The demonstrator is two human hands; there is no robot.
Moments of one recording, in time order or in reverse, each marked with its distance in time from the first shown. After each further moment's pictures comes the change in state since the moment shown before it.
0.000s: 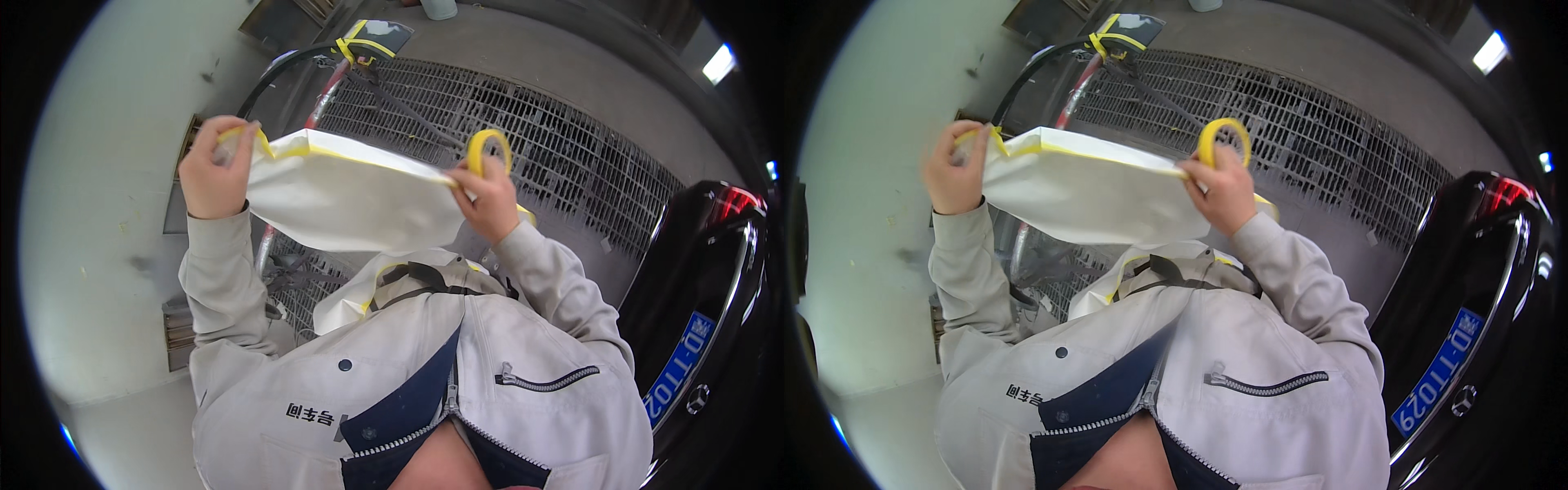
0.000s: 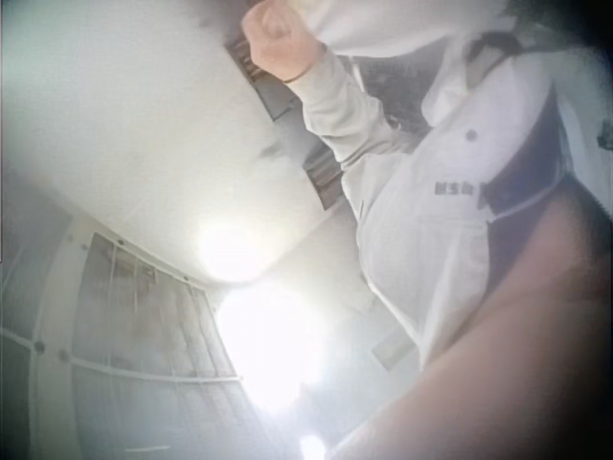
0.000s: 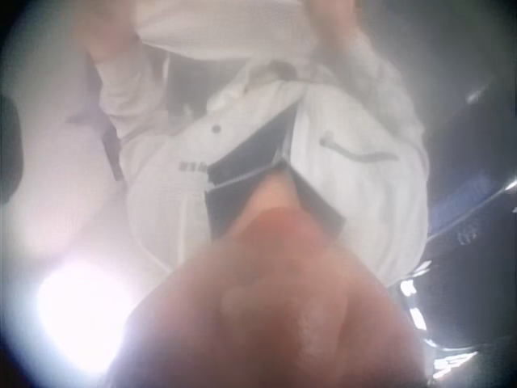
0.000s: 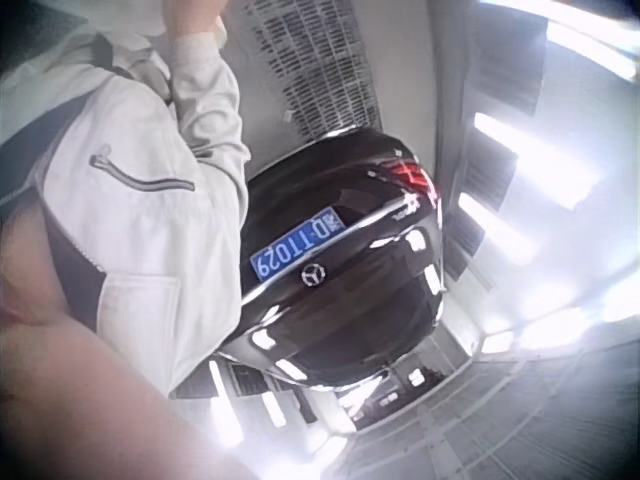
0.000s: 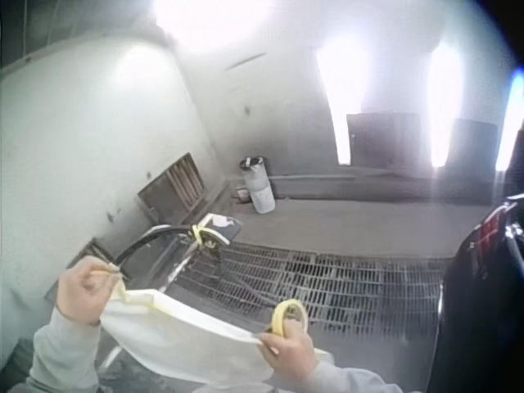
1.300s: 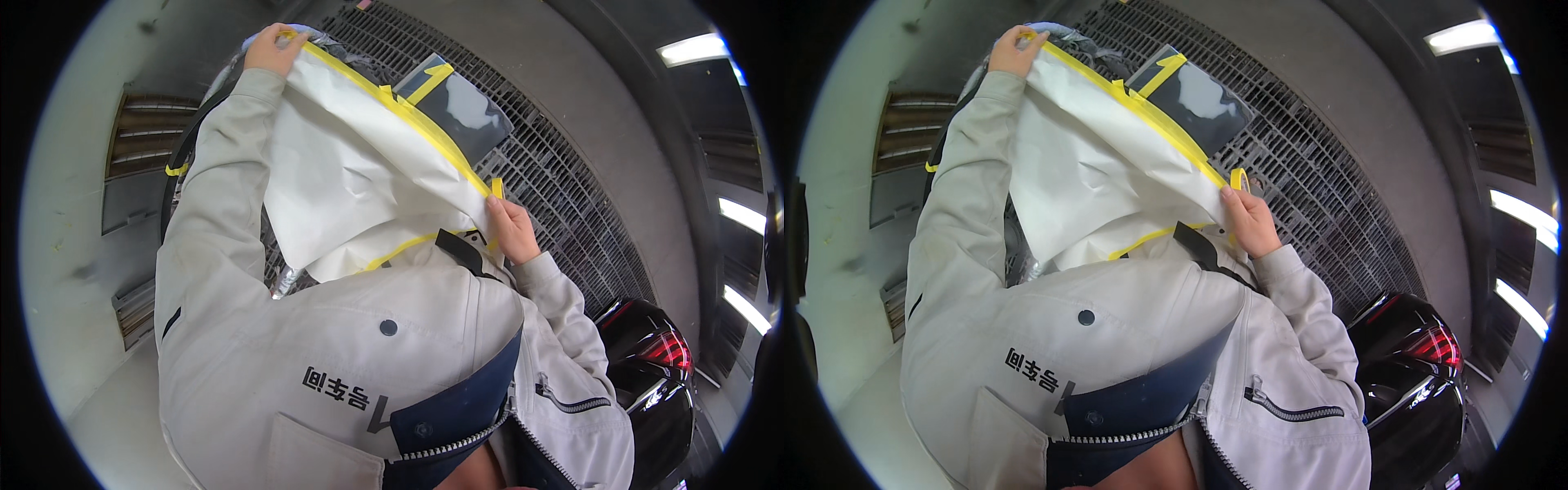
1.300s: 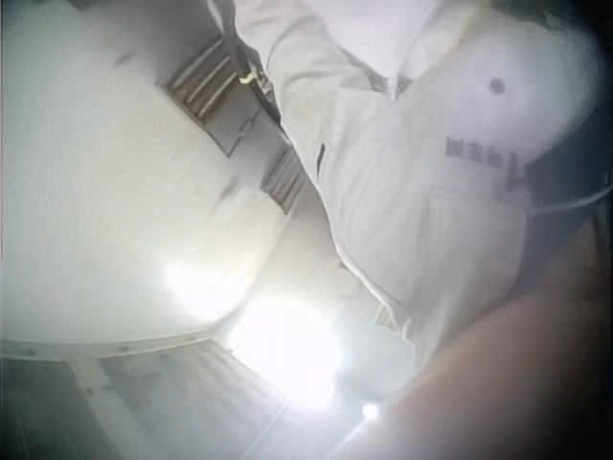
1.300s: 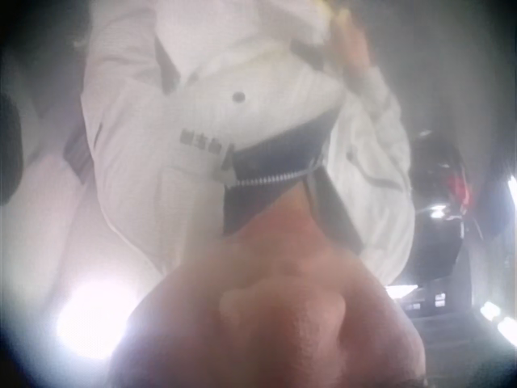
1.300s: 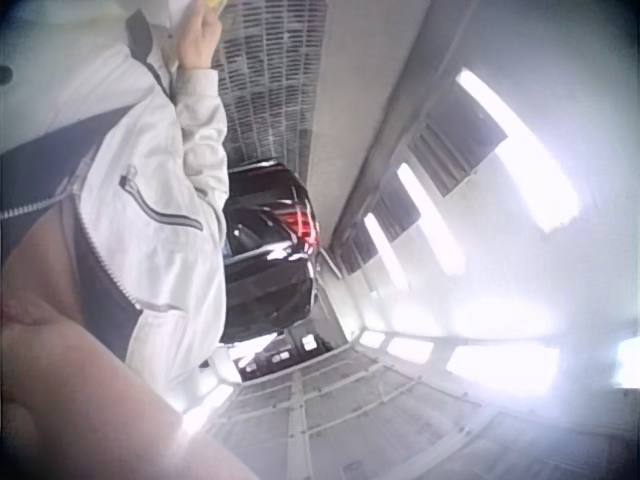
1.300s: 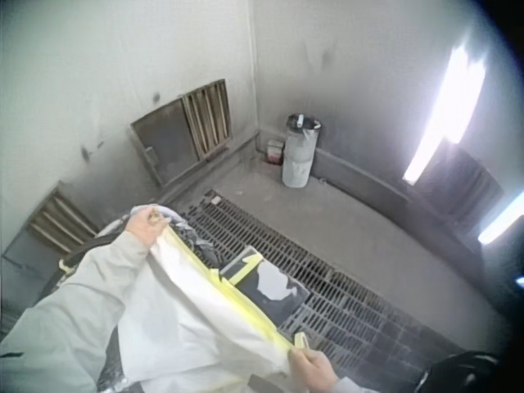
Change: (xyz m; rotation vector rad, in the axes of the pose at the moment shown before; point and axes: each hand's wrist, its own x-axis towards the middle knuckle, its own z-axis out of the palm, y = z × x) left_hand 0.261 -0.496 0.426 -0.114 -0.212 -0.354; right_hand 0.272 0.224 0.179 0.559 -0.546 1.098
